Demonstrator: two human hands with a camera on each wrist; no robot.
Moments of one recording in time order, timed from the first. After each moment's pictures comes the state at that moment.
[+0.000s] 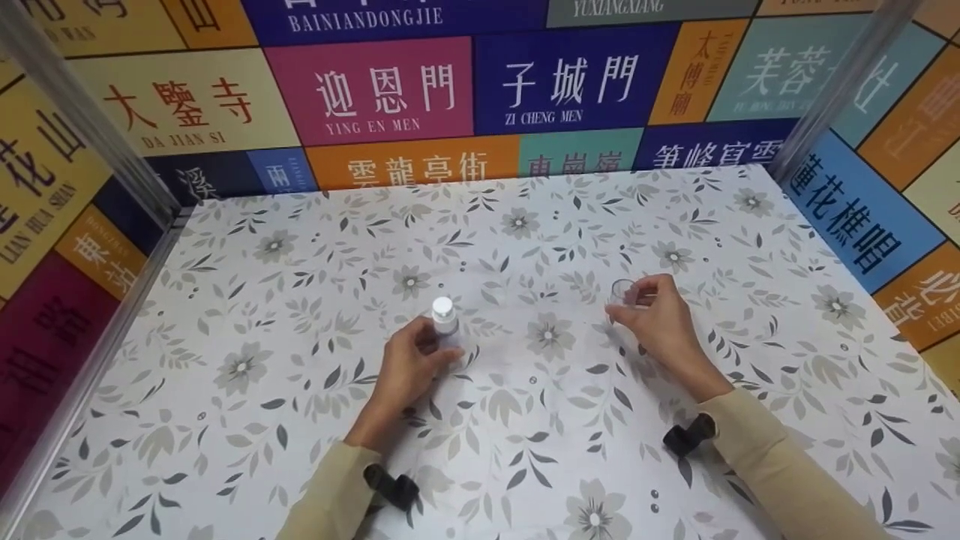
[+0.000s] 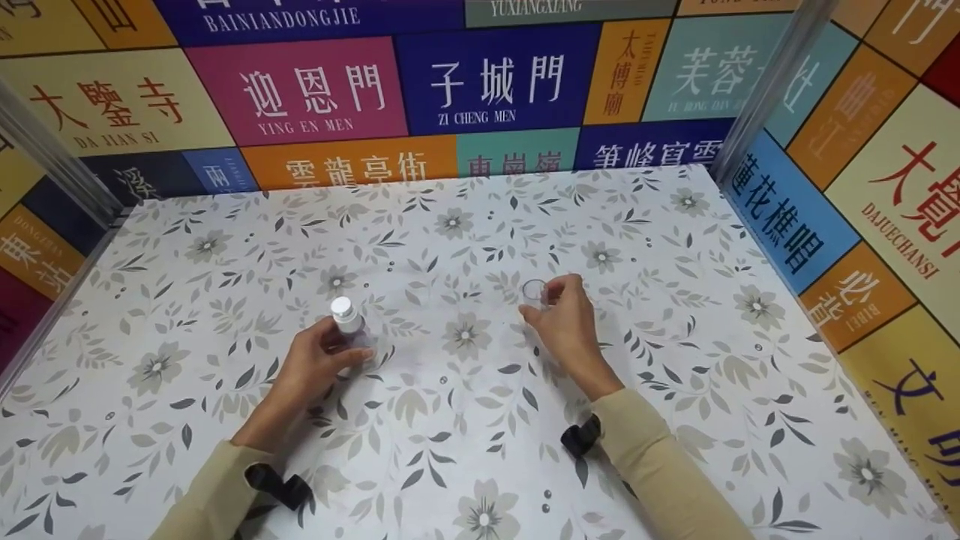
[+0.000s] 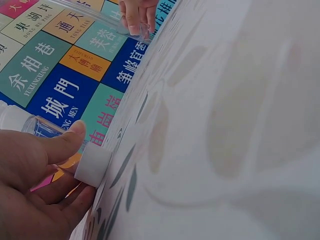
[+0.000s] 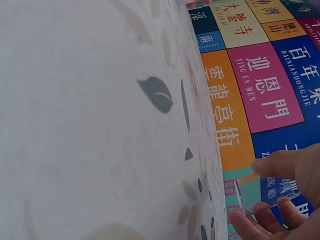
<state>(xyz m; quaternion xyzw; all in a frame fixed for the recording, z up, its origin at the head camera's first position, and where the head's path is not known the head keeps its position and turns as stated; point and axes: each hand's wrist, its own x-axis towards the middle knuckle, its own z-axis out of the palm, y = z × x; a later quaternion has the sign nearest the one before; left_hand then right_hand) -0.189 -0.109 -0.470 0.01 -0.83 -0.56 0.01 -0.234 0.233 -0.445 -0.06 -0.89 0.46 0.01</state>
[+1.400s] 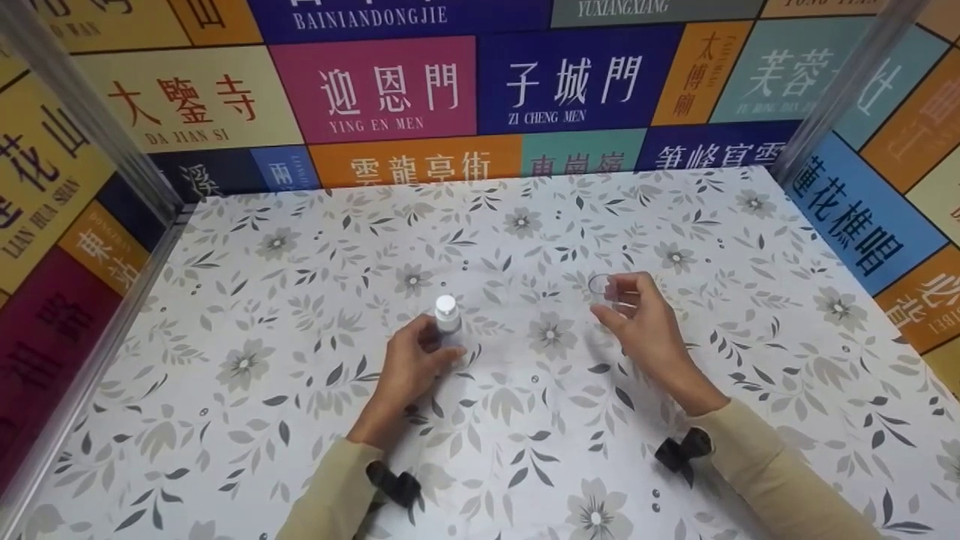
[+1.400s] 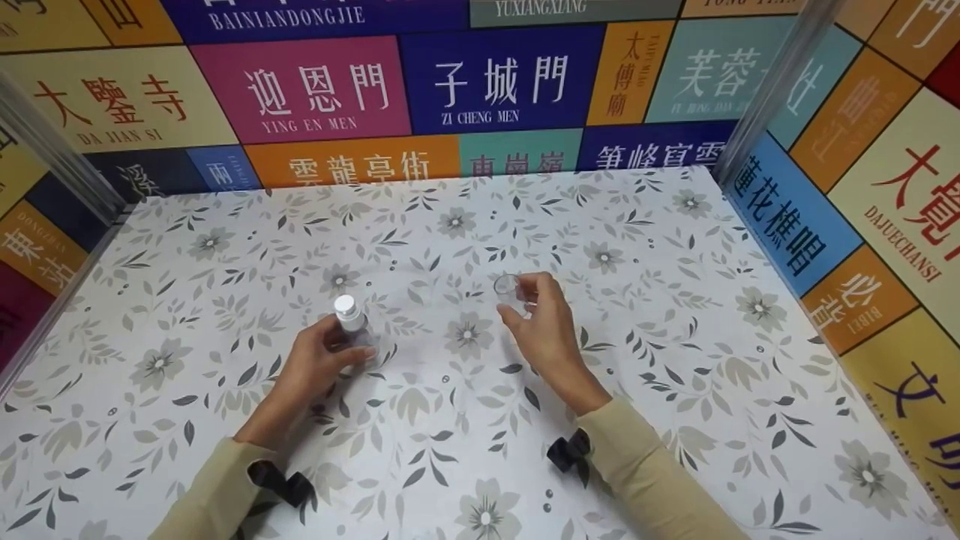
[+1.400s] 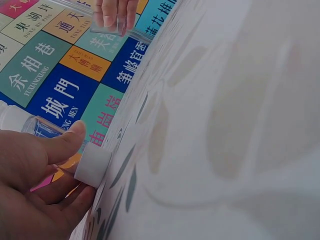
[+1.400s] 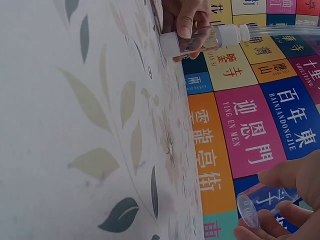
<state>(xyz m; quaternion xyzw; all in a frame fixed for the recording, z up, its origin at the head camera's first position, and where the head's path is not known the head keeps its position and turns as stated) -0.188 -0.110 -0.471 0.00 -0.82 -0.57 0.02 -0.212 0.203 -0.428 0.03 -0.86 0.50 0.04</state>
